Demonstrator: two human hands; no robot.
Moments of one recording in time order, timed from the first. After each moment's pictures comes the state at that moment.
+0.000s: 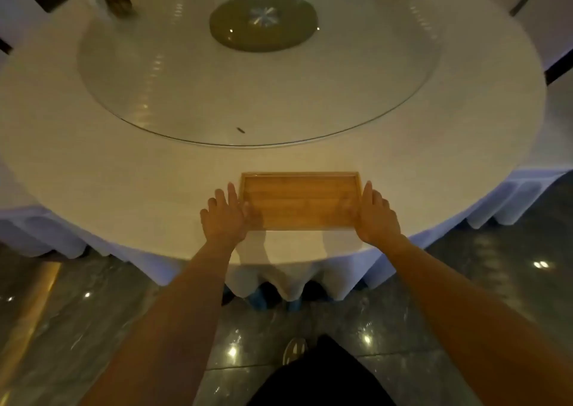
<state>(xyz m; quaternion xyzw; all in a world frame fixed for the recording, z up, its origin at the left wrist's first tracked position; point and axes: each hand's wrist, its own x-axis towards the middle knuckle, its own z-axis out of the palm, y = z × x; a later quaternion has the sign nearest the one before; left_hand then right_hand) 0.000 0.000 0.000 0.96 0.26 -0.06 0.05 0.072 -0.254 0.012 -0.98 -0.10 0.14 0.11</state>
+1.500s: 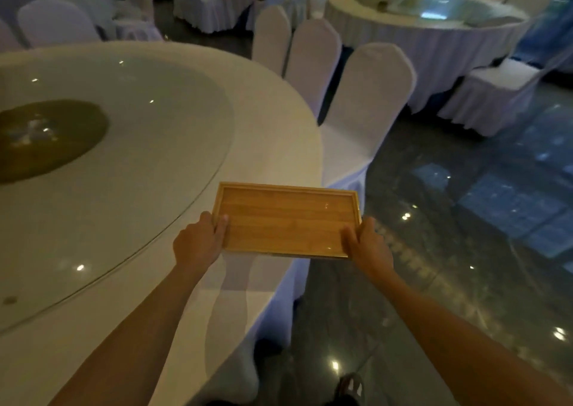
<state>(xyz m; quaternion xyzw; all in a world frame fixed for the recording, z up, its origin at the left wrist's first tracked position) 0.205 -0.263 0.078 0.99 -0.01 -0.01 0.15 0.114 -0.525 0.074 -0.90 0.28 -0.02 0.32</state>
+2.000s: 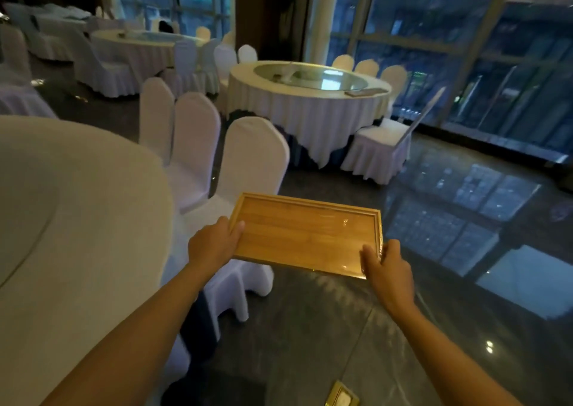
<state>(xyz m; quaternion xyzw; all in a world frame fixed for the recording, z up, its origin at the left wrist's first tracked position) 0.329 -0.708 0.144 0.96 -0.19 -0.03 0.22 0.136 -0.922 0.148 -0.84 0.39 -0.22 0.31</state>
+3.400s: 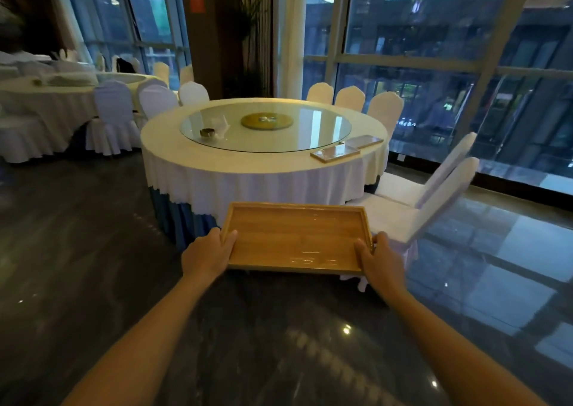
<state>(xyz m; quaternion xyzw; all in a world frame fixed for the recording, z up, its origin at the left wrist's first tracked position) 1.103 -1.655 0.169 0.95 -0.19 0.04 0.25 0.922 -1.879 0.179 -0.83 0.38 -0.22 0.35</state>
